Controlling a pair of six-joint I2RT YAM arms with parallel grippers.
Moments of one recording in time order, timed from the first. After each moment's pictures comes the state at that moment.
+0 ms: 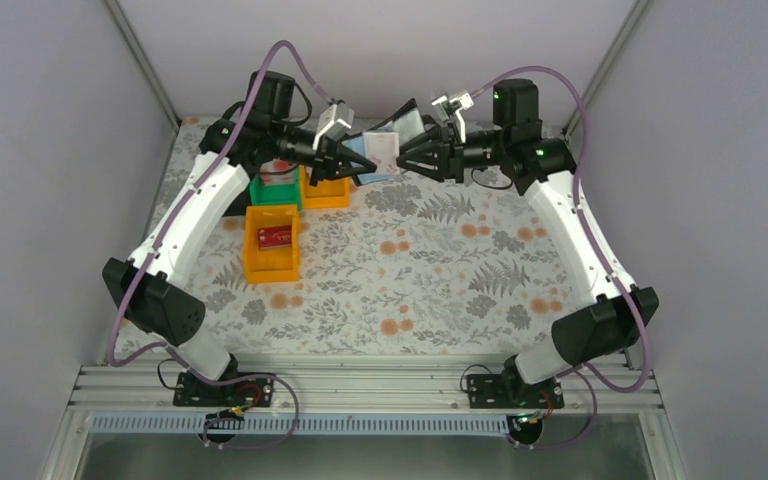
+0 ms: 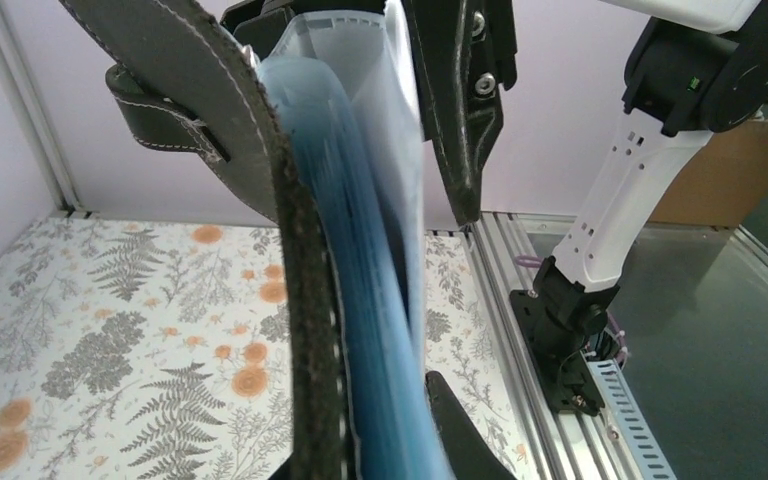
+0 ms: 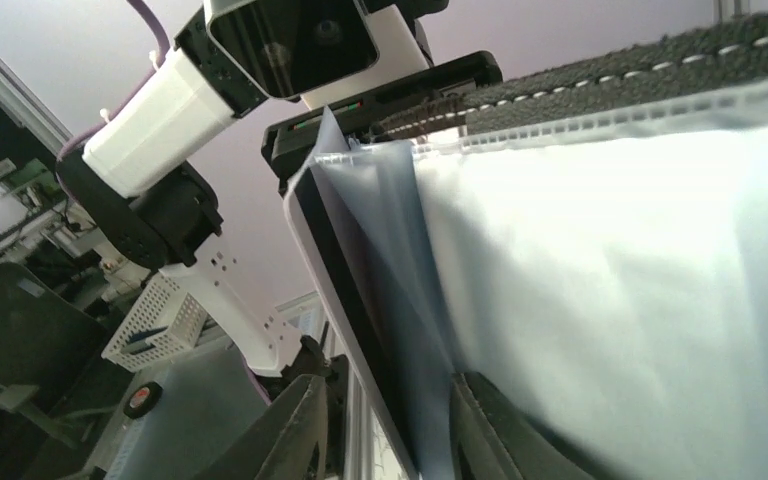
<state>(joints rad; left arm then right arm) -0.41 1.63 1.80 -0.79 1.18 0.47 0.31 1.52 1.68 -0.66 -1.26 -0.03</state>
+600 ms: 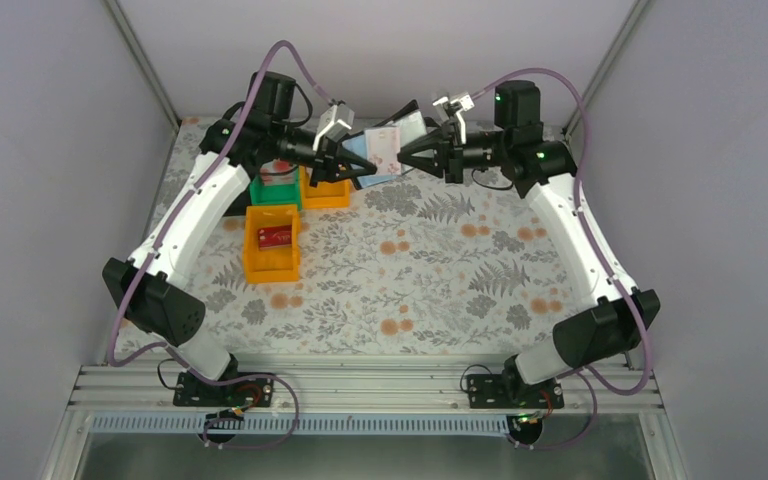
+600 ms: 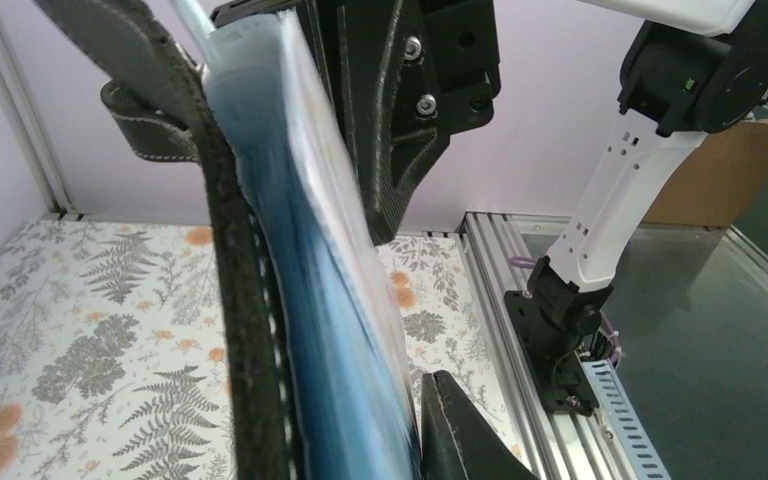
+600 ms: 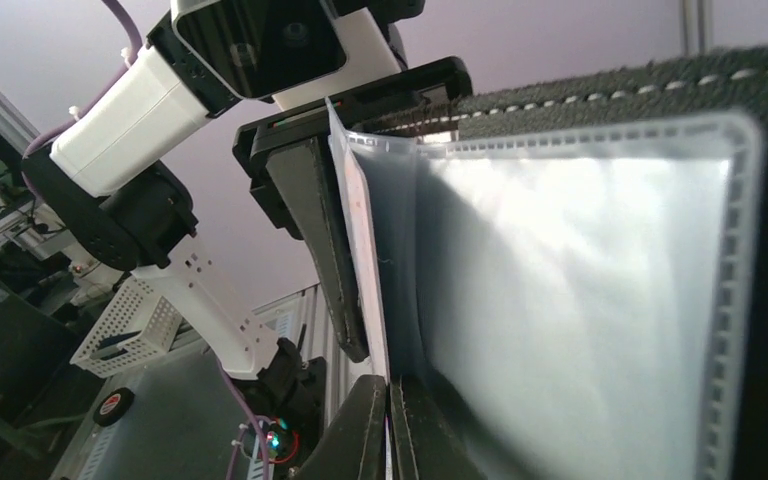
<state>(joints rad) -0.41 1.63 1.80 -0.80 1.19 0.48 0.31 1.51 1.66 -0.63 -1.23 -0.04</state>
